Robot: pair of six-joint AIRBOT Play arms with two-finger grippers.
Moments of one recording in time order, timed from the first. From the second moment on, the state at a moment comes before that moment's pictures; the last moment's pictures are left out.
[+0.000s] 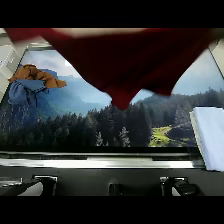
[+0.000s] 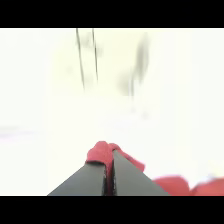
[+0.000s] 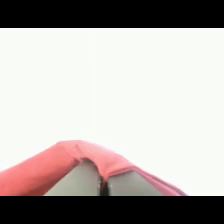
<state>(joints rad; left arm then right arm) 0.18 -1.19 2.05 0.63 -1.04 -1.30 0.08 -0.81 1.64 -1.42 0.80 1.78</state>
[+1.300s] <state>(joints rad) 0.20 -1.43 1.47 0.84 -1.03 -1.29 0.01 -1.55 1.67 -1.43 1.31 1.86</state>
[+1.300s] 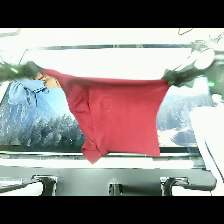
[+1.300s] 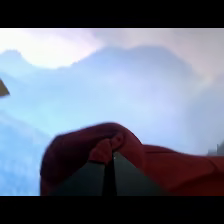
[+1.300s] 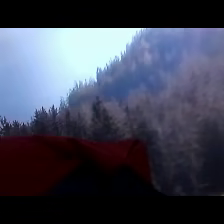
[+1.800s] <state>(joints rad) 0.23 -1.62 1.44 0.86 -1.42 -1.44 -0.09 -1.62 1.68 -1.33 1.35 1.86</state>
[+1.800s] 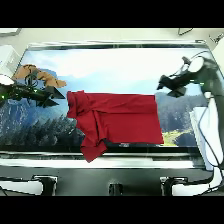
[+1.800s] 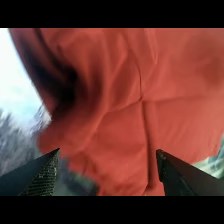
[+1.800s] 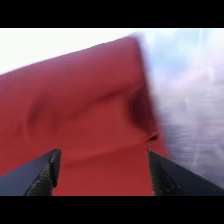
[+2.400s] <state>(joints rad) 0.07 -1.53 0.89 0.90 -1.40 -1.32 -0.34 -1.47 1.17 -1.24 1.57 1.60</state>
